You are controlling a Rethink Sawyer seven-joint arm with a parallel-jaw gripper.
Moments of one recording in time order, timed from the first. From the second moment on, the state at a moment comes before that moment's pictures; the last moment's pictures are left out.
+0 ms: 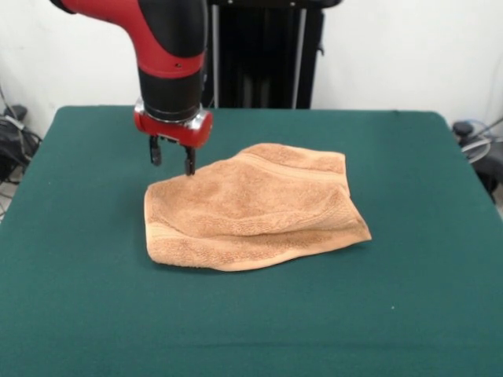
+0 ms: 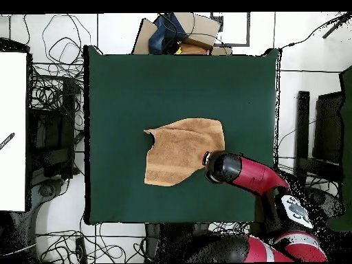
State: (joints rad) arm -0.49 -0.49 -0.03 1.75 -0.16 0.38 1.67
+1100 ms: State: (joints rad) arm -0.42 -0.49 -0.03 1.73 -0.16 0.38 1.67
